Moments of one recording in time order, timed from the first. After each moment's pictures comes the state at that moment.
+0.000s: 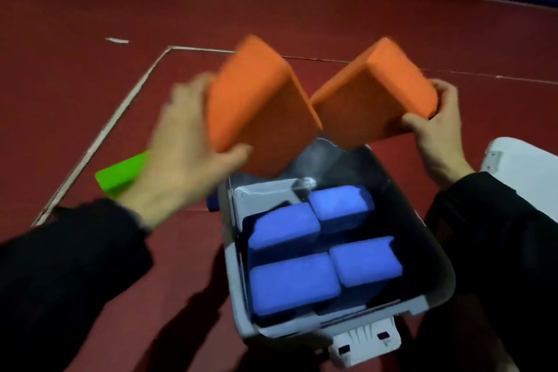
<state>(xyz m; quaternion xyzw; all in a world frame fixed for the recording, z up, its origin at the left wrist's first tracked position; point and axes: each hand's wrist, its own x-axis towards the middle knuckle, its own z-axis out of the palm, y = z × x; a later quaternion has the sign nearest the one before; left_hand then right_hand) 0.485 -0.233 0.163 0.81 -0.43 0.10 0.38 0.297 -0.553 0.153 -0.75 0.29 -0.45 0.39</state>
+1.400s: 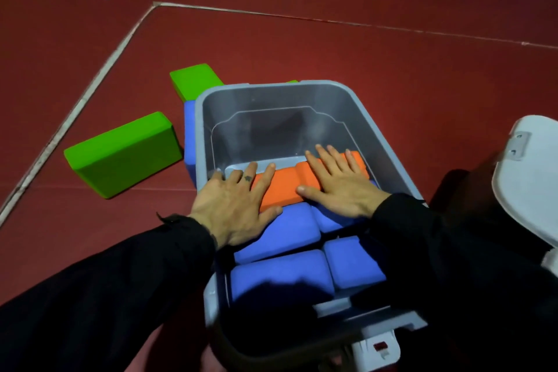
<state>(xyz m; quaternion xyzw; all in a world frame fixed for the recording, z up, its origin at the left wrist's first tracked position) 0.473 -0.301 0.010 0.83 -0.55 -0.02 -0.07 0.341 -0.520 0.007 -0.97 0.18 0.16 0.08</state>
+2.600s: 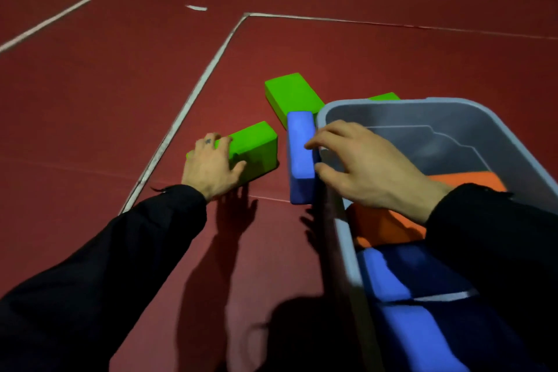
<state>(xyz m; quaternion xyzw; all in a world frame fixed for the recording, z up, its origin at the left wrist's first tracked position) 0.713 -0.159 -0.032 0.95 -0.30 0.00 0.08 0.508 -0.371 0.084 -0.99 0.03 -0.07 0.14</state>
